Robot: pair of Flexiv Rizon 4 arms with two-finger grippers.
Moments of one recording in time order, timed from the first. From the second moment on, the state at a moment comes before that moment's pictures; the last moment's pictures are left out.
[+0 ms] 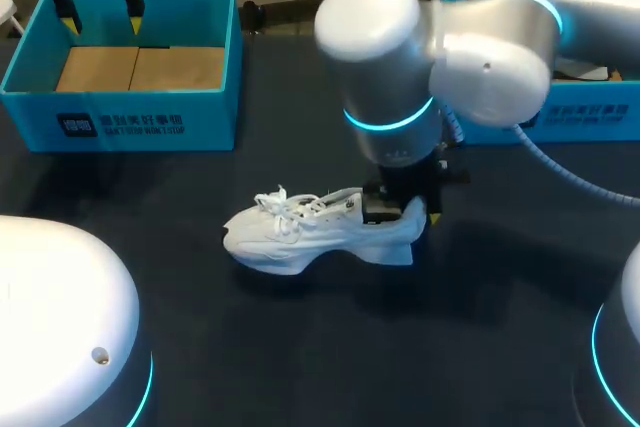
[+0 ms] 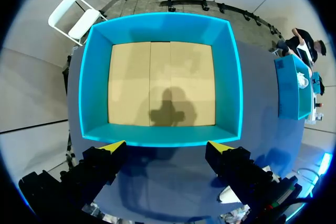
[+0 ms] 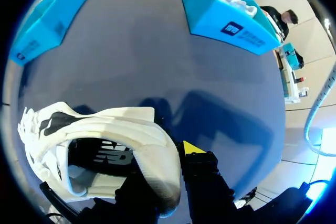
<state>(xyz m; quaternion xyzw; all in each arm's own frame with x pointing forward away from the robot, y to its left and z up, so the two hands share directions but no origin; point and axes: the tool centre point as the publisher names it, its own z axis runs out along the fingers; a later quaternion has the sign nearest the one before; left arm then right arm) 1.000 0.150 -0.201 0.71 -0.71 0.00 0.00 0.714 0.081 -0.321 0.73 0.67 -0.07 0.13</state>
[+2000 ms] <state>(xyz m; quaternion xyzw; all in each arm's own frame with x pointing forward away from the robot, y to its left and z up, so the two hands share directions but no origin) 1.000 0.150 -0.201 0.71 -0.71 0.00 0.00 0.728 0.100 -0.313 0.60 0.79 -0.01 0.13</state>
